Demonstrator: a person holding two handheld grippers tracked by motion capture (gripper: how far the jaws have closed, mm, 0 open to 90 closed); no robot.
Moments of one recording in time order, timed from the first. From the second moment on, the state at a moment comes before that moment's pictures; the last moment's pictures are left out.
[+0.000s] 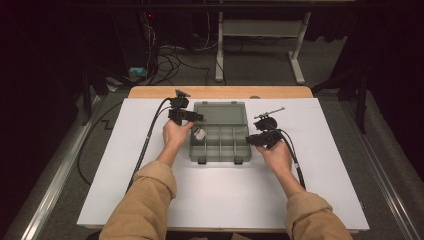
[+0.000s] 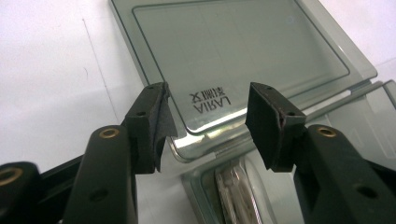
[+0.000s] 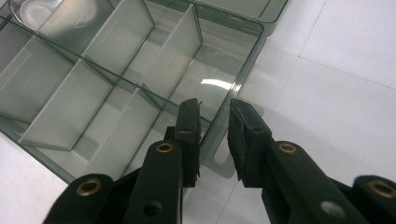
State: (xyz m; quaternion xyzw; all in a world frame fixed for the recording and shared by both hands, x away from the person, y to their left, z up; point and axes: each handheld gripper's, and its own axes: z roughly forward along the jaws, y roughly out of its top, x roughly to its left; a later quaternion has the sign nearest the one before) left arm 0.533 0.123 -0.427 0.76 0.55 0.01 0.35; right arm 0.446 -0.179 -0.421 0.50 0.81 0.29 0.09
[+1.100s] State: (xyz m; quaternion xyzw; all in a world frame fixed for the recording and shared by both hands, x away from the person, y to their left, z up) left arm 0.545 0.128 -0.447 0.74 0.57 -0.04 0.35; right arm 0.446 -0.179 -0.420 0.50 0.81 0.29 0.09
